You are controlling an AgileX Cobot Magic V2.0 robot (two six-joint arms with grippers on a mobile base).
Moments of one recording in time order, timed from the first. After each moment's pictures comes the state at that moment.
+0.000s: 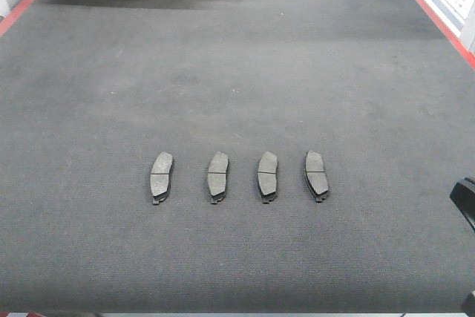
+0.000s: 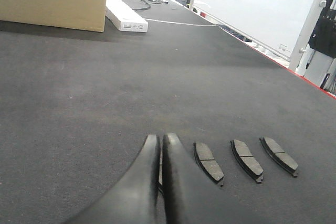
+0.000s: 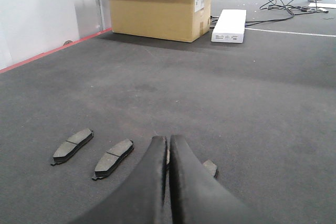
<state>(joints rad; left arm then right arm) -0.65 0.28 -0.36 0.88 0.46 -1.05 0.41 0.36 -0.37 -0.08 0.20 0.09</state>
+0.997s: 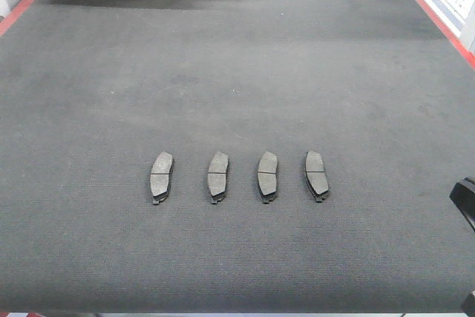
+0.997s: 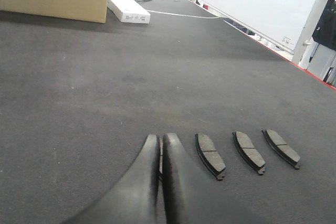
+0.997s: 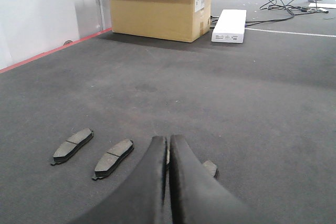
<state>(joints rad) -0.65 0.28 -0.34 0.86 0.47 -1.05 0.41 0.36 -0.37 -0.08 0.20 0.09</state>
